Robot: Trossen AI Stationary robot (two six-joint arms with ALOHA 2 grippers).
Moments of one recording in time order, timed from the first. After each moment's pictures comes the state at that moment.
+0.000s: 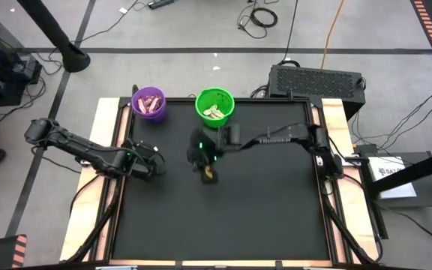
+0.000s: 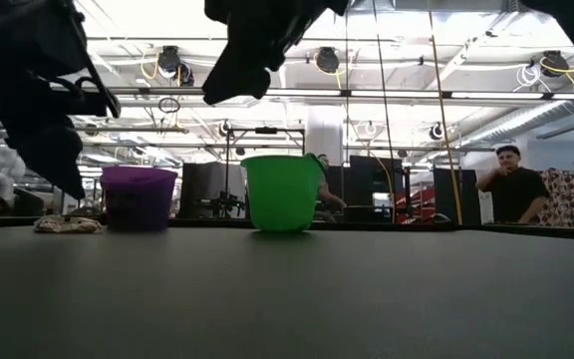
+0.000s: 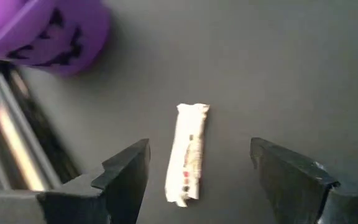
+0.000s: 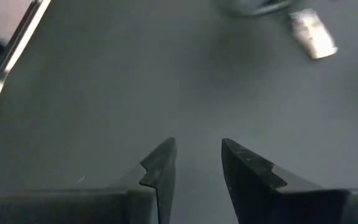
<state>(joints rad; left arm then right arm) -0.26 1.02 0.48 -0.95 -0.63 -0.92 -0.04 2.10 1.92 -0.69 -0.22 -0.15</state>
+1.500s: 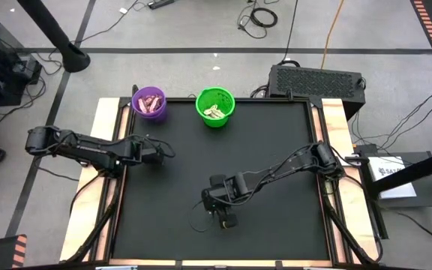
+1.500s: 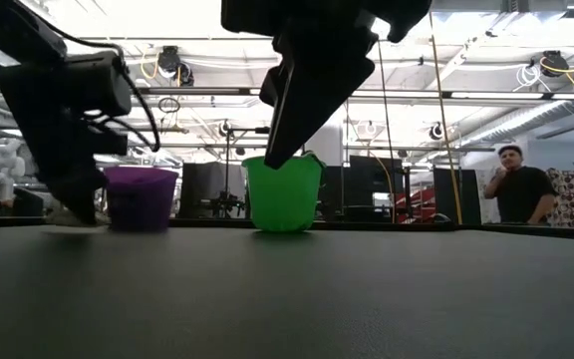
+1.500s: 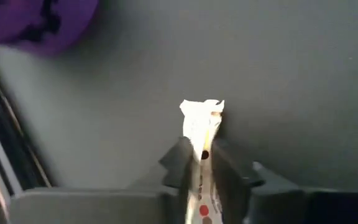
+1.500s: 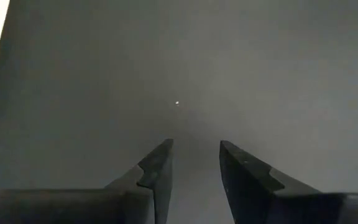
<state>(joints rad) 0.09 1.12 0.37 -0.63 -0.52 -0.61 0.29 2.10 1.69 -0.73 -0.03 0.10</state>
